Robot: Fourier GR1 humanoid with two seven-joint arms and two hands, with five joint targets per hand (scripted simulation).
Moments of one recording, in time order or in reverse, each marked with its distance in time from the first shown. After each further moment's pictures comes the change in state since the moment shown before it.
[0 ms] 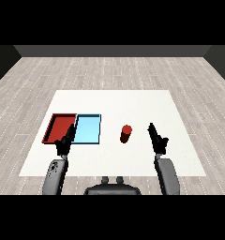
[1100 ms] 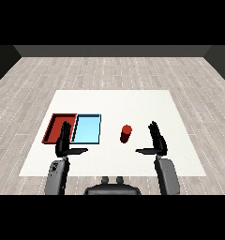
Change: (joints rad) left arm 0.009 -0.073 0.065 -0.019 0.037 -0.010 -0.384; right arm 0.010 0.026 -0.050 0.022 -0.087 0.131 -0.309
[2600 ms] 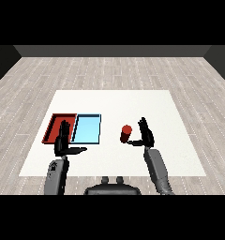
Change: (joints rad) left arm -0.008 0.001 0.012 -0.023 0.036 -0.015 0.024; right arm -0.223 0.060 0.012 0.343 -0.069 -0.063 -0.082
